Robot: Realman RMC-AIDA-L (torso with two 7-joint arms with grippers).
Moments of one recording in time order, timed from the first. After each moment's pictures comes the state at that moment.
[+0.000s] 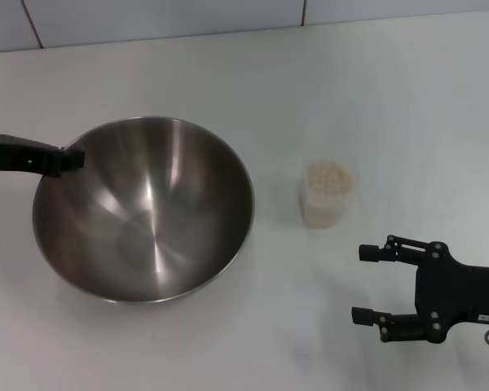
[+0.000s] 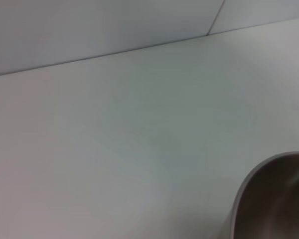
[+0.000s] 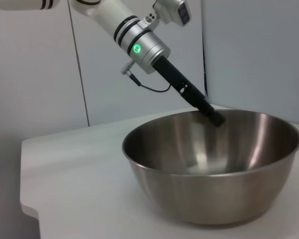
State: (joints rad) left arm -0.52 -2.06 1.04 1.10 2.31 1.31 -2.28; right arm 0.23 2.08 -0.69 -0.58 -1.97 -1.74 0.88
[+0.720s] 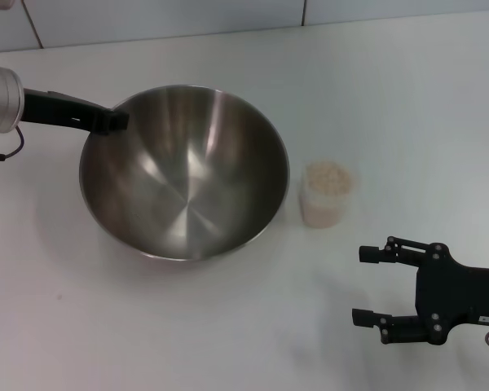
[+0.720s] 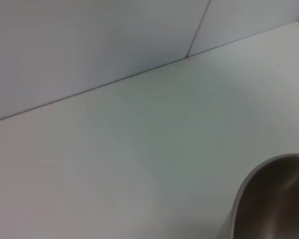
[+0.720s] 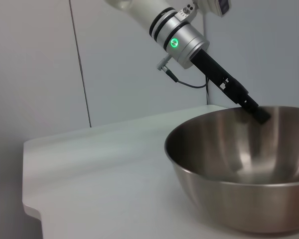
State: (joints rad) left arm -0.76 -2.06 0.97 0.85 2.37 1.21 -2.22; right arm 0.22 2.08 -0.69 -0.58 -1.97 -1.75 0.88
